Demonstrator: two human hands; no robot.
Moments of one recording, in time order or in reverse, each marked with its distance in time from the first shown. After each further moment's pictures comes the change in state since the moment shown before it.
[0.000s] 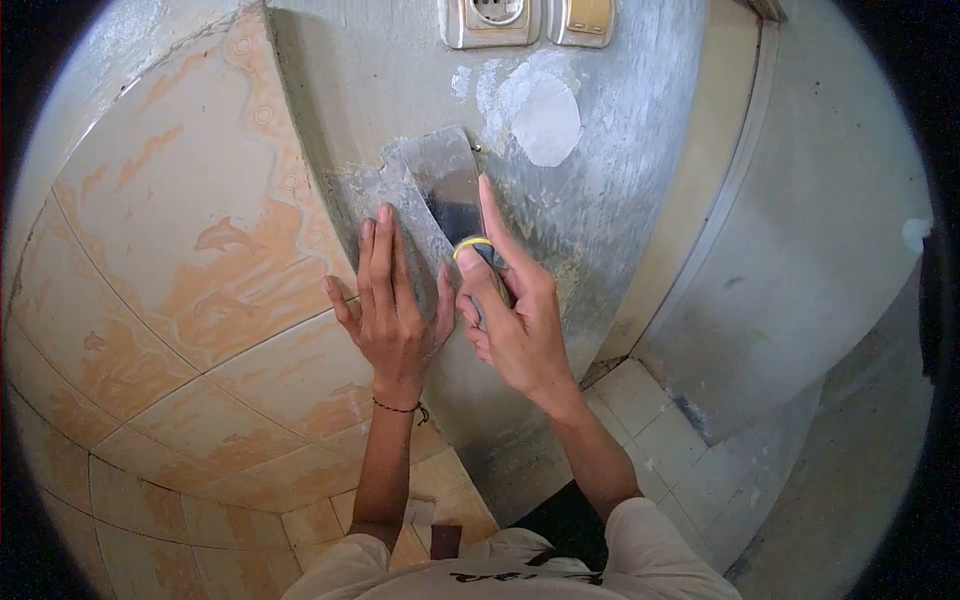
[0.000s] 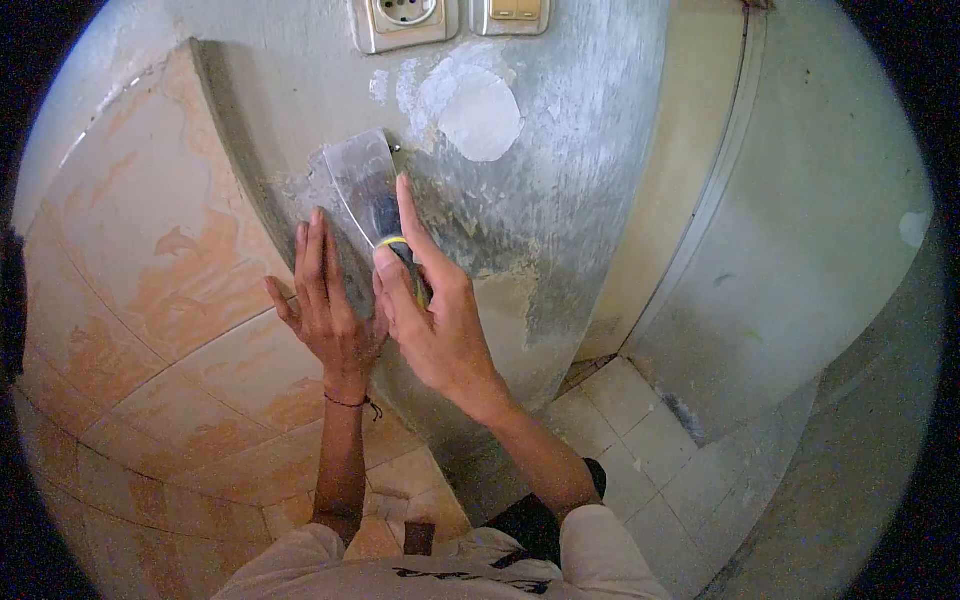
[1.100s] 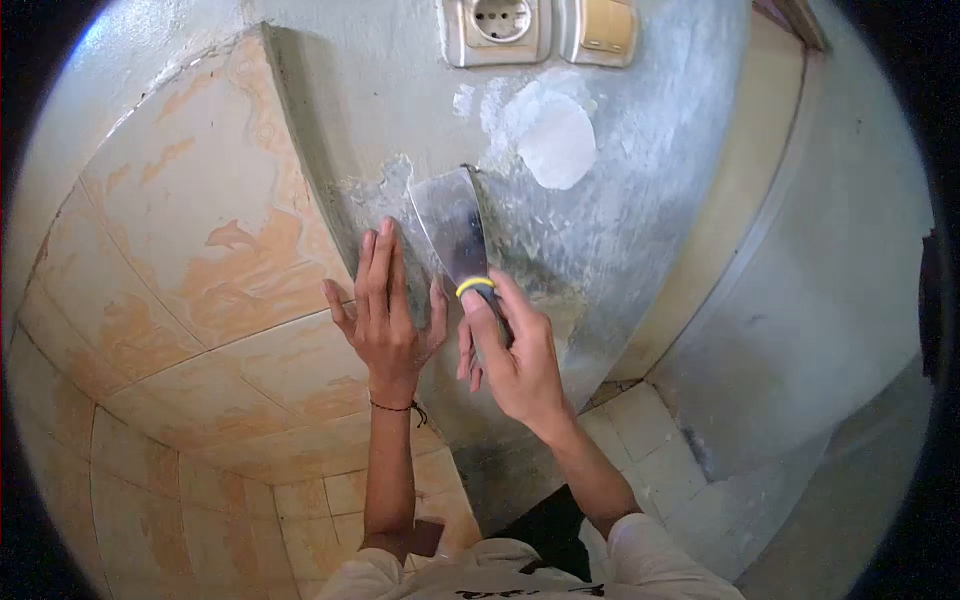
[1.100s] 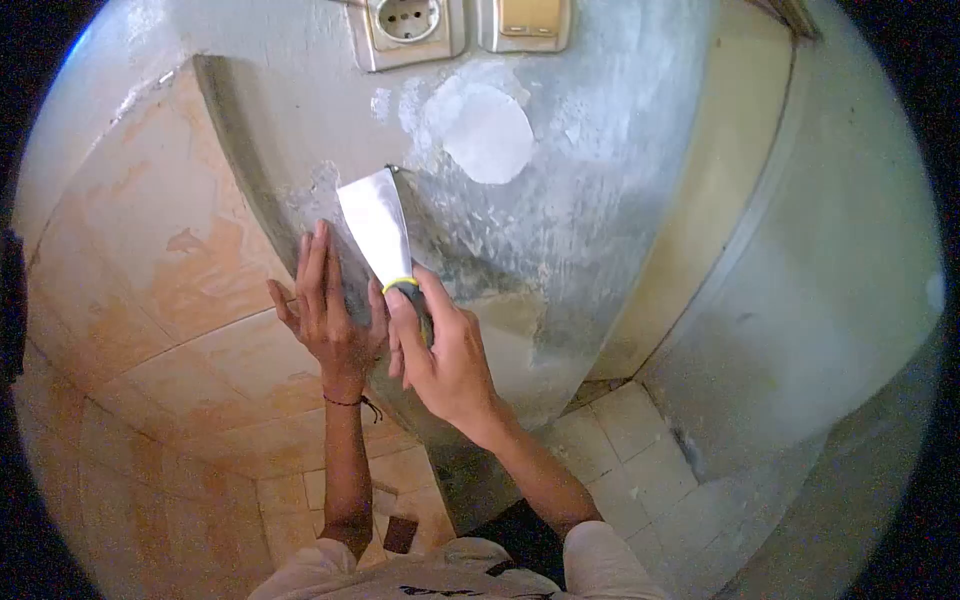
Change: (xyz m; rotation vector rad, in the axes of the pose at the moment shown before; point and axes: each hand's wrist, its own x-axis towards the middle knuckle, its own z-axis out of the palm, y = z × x) left_hand -0.001 0.006 -0.006 0.040 -0.006 -0.023; right_hand -0.013 0.013 -0.028 -0.012 -0.112 0.119
